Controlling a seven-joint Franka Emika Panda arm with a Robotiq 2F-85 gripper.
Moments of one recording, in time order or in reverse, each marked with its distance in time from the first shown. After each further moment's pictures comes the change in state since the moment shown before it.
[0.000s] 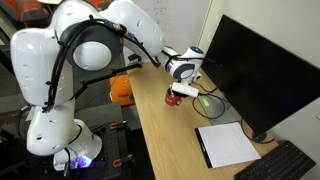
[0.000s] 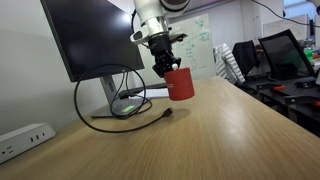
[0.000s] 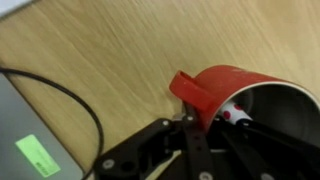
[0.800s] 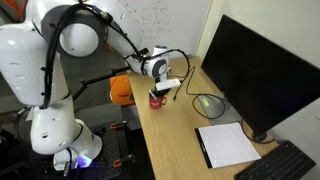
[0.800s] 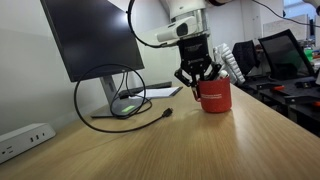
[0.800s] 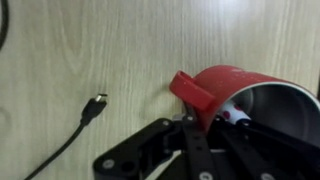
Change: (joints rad) arm 0.127 -0.110 0.061 -0.290 -0.334 0.163 -0.161
